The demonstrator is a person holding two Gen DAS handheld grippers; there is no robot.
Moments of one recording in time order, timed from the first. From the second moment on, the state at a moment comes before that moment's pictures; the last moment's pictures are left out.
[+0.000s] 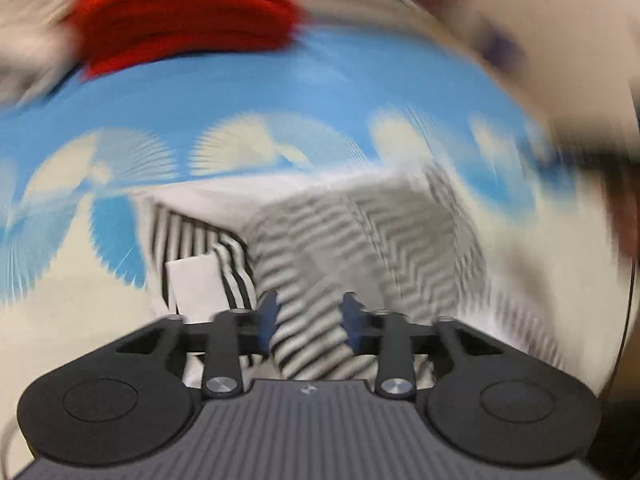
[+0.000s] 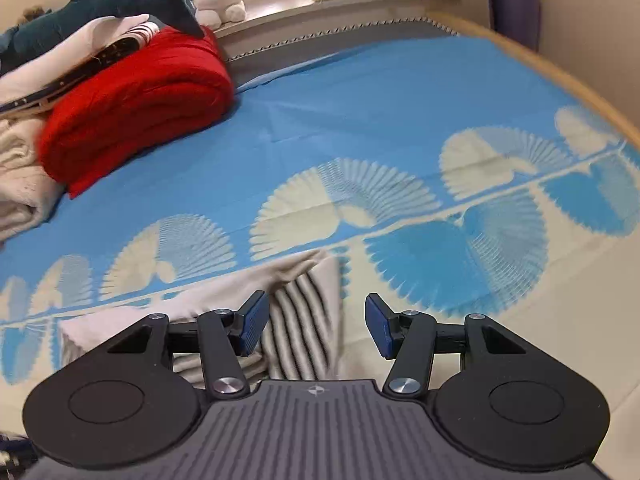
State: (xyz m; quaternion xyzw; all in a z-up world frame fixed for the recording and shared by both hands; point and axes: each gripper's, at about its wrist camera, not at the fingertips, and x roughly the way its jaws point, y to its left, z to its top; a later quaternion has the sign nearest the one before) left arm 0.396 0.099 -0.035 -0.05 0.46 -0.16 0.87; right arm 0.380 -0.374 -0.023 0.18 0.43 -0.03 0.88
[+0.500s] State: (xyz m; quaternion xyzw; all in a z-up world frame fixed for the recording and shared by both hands) left arm 0.438 0.119 -0.137 -0.26 0.61 -0.01 0.75; right arm 0.404 -0.315 -0.118 0.29 0.56 0.02 0.78
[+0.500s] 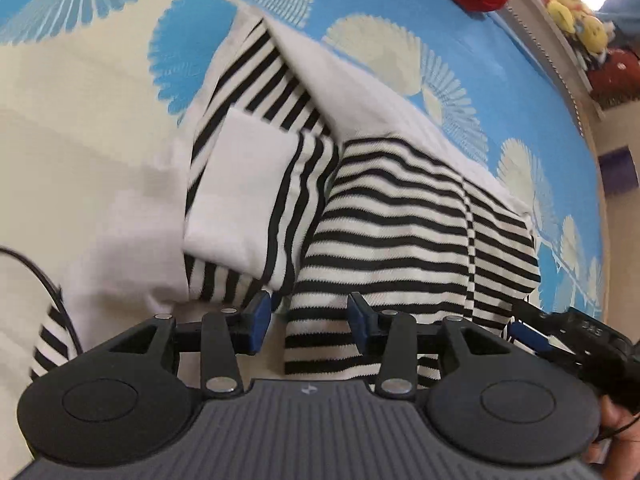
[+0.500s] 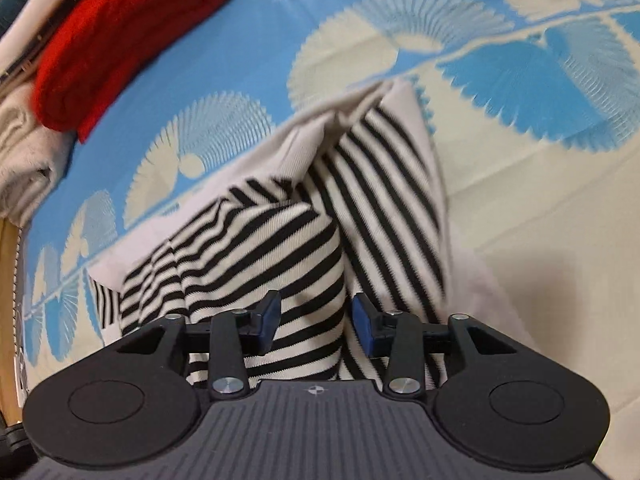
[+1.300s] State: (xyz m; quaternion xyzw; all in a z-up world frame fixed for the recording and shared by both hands) left arm 0.454 0.156 -0.141 -0.27 0.61 0.01 0.75; right arm 0.364 -0.359 -0.126 0.36 0.59 -0.05 0.73
